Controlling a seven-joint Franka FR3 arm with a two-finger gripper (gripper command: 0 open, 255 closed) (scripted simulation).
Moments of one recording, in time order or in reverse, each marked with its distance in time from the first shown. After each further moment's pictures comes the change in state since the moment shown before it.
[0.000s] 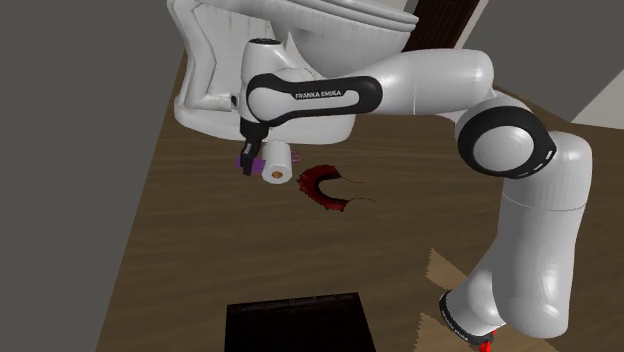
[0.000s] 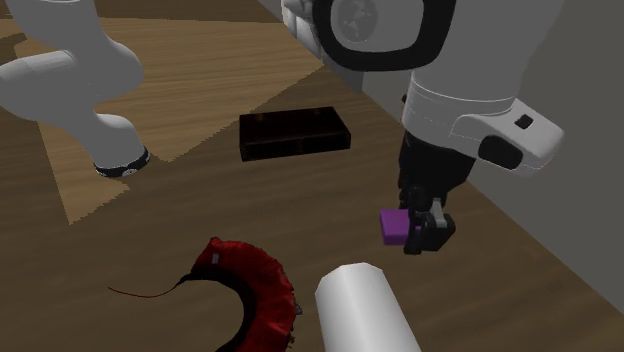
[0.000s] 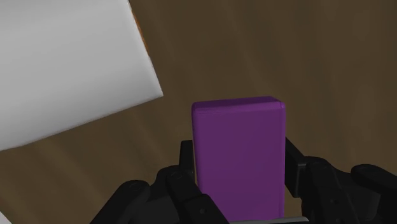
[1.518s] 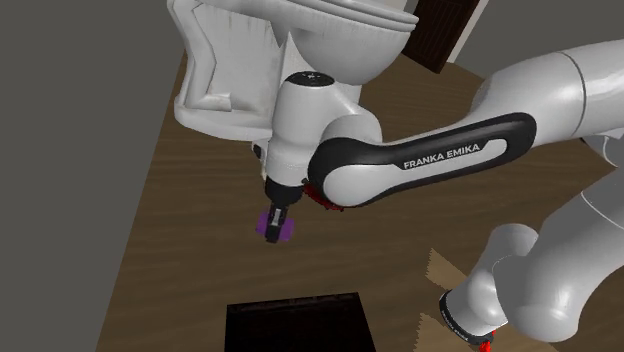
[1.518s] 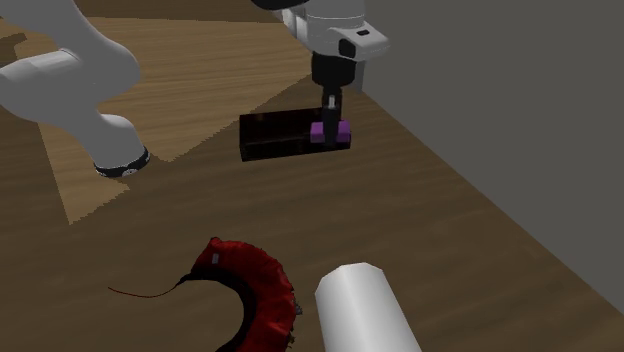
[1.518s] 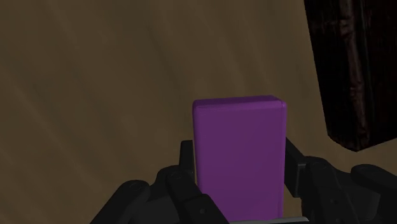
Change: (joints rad) arm 0.148 -0.534 0.131 -0.691 0.071 0.165 0.261
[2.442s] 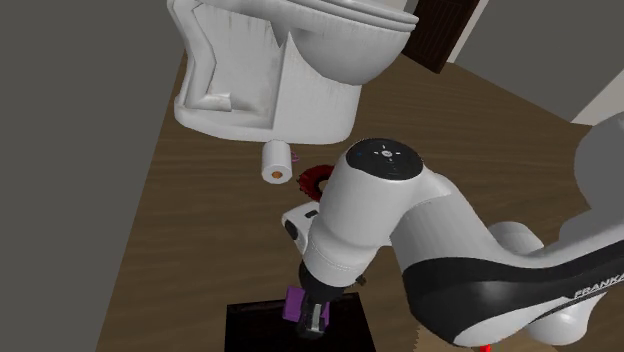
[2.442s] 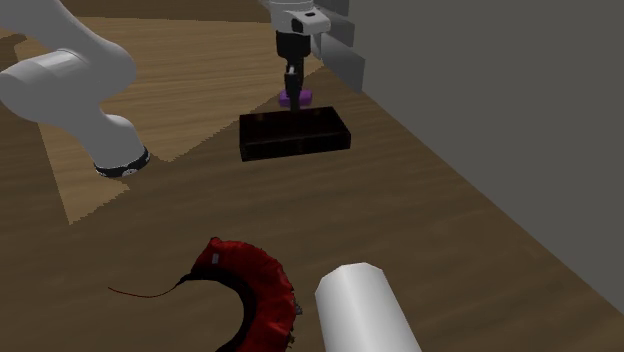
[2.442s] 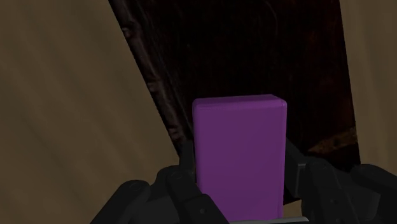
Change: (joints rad) arm 0.161 -0.249 0.167 -0.251 0.123 0.022 0.244
